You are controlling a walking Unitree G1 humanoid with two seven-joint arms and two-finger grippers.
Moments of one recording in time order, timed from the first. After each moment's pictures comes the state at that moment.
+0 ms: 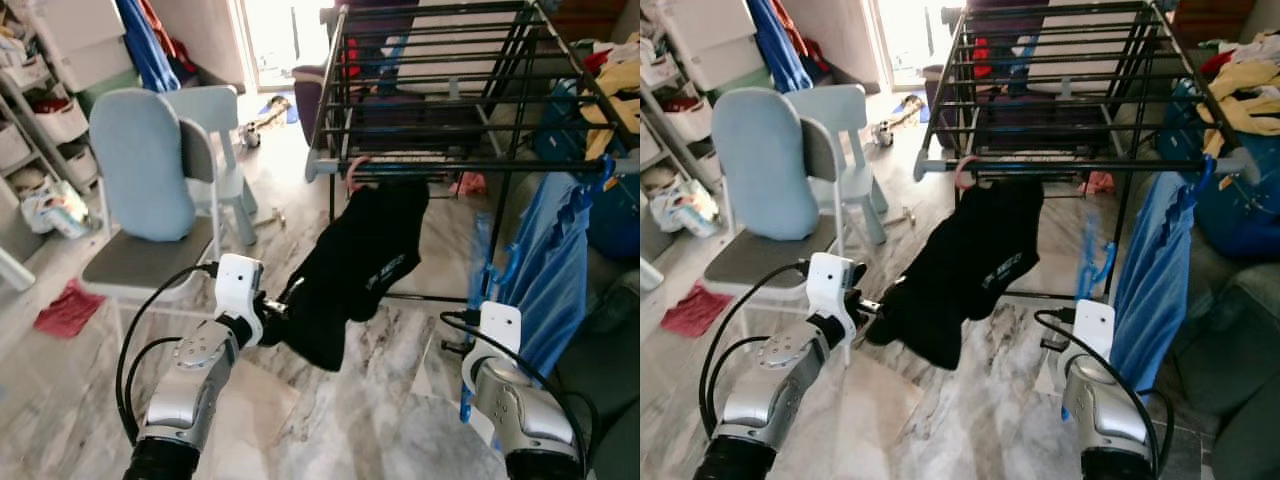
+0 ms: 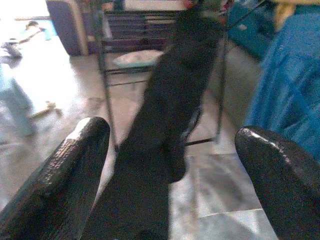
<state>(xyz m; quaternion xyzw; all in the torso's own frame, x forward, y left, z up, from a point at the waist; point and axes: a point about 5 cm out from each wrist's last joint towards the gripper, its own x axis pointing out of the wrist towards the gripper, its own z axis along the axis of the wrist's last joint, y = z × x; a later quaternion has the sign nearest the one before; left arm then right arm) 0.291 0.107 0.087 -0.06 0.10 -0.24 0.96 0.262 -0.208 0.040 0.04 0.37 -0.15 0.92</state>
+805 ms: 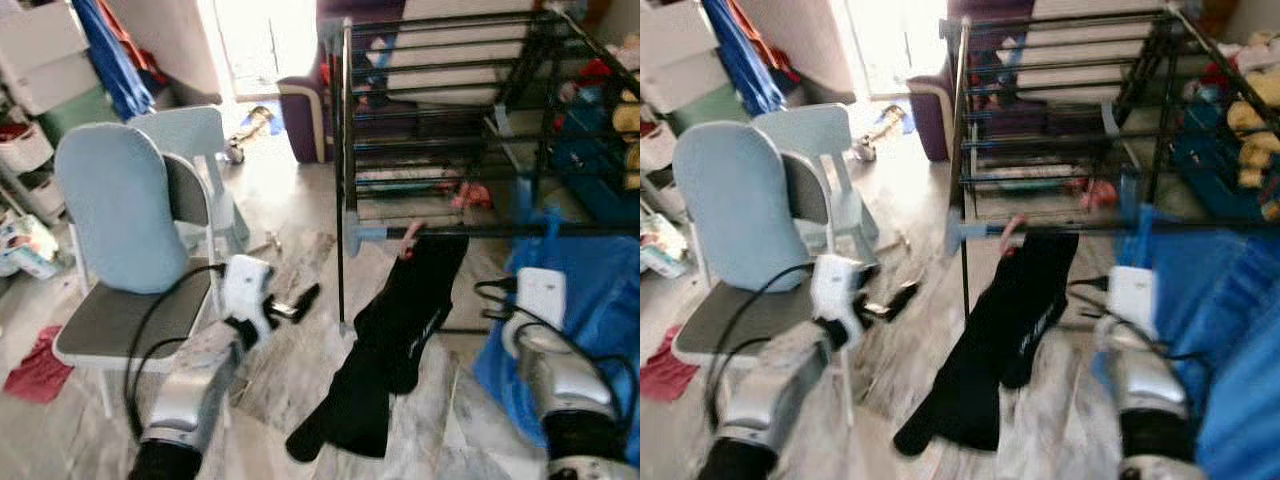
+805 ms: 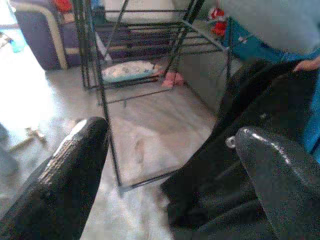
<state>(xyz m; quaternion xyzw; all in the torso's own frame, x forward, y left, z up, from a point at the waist) 0.287 0.098 0.091 -0.07 0.09 -0.27 0.95 0.299 -0.264 0.073 -0.03 0.30 -0.19 0.94</state>
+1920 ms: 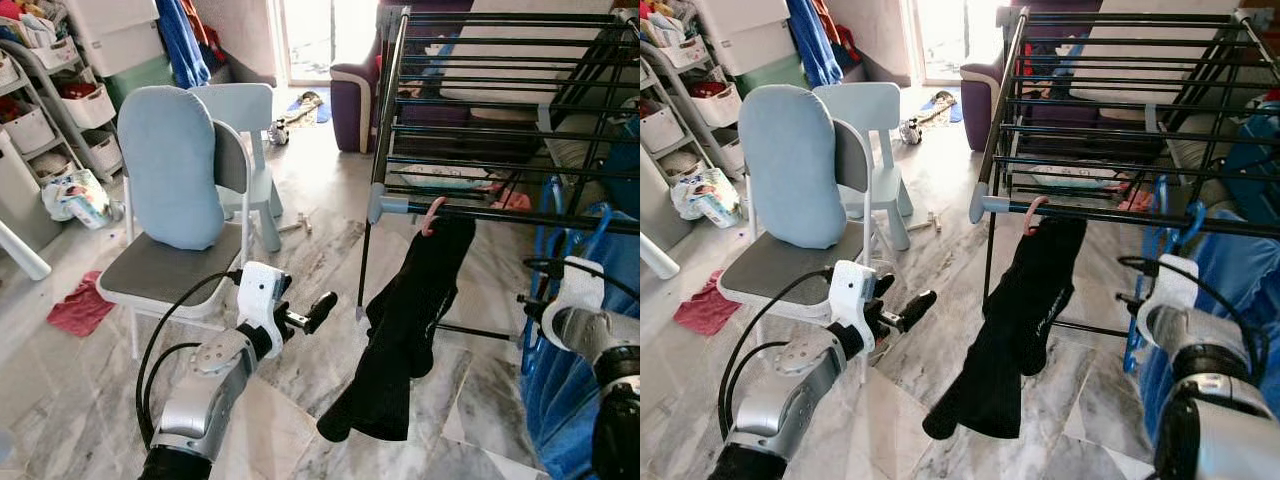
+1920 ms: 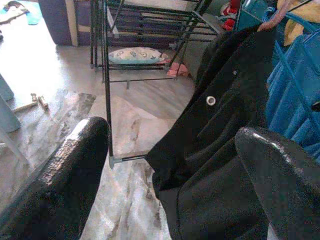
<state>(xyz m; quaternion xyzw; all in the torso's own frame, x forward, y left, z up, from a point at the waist) 0.279 0.094 0.086 -0.08 0.12 -0.29 0.95 0.315 -0.312 0.076 0.09 0.36 -0.15 0.91</state>
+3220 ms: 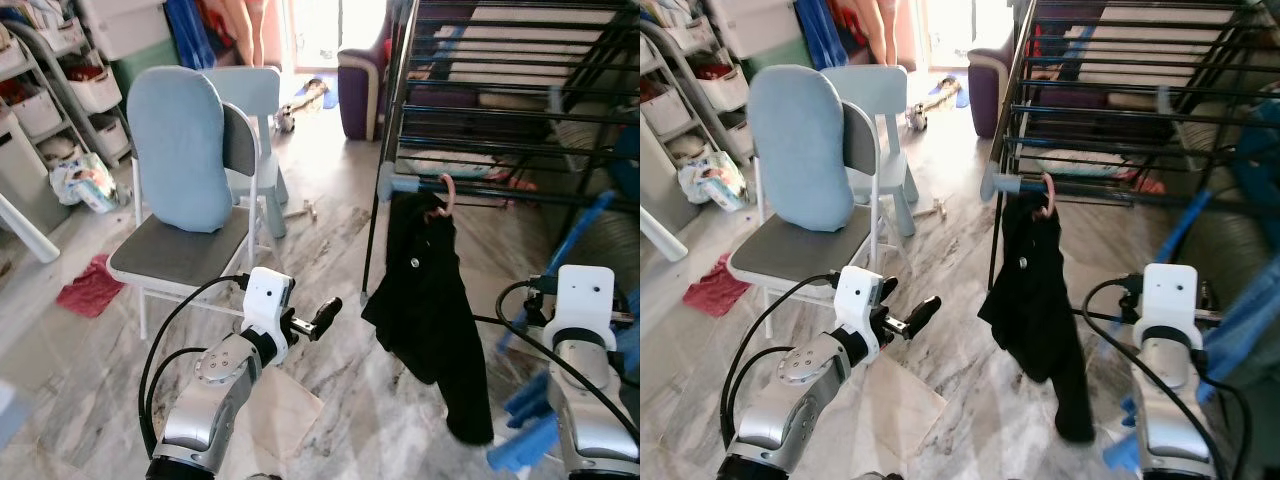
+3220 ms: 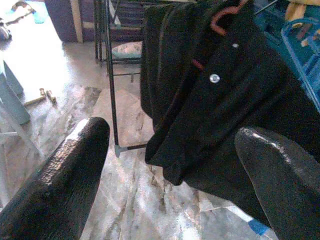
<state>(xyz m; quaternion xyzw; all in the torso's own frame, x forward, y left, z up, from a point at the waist) 0.273 0.088 0.087 -0.05 0.11 -0.29 0.95 0.266 -0.266 0.108 -0.16 0.10 -0.23 0.95</state>
